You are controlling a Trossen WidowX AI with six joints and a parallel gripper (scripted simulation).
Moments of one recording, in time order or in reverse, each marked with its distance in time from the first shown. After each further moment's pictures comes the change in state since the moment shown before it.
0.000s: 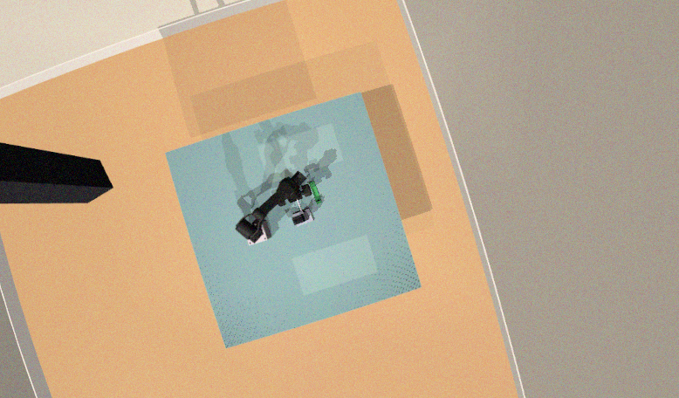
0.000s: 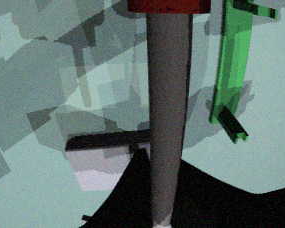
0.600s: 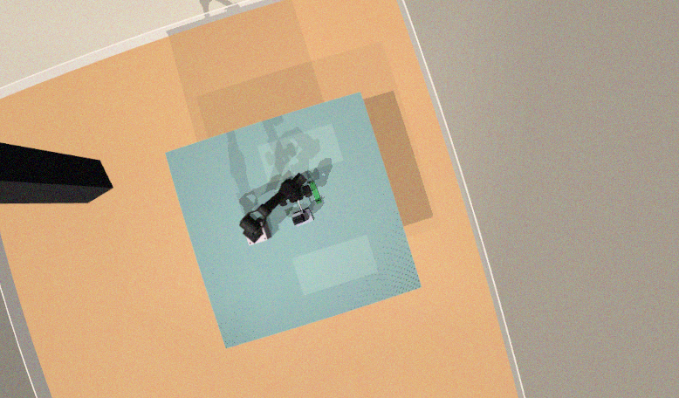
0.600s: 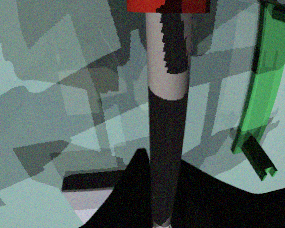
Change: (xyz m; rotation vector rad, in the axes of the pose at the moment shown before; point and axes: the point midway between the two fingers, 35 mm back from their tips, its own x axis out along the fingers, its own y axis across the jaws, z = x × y) arm 0.049 0.004 0.013 0.010 -0.006 -0.005
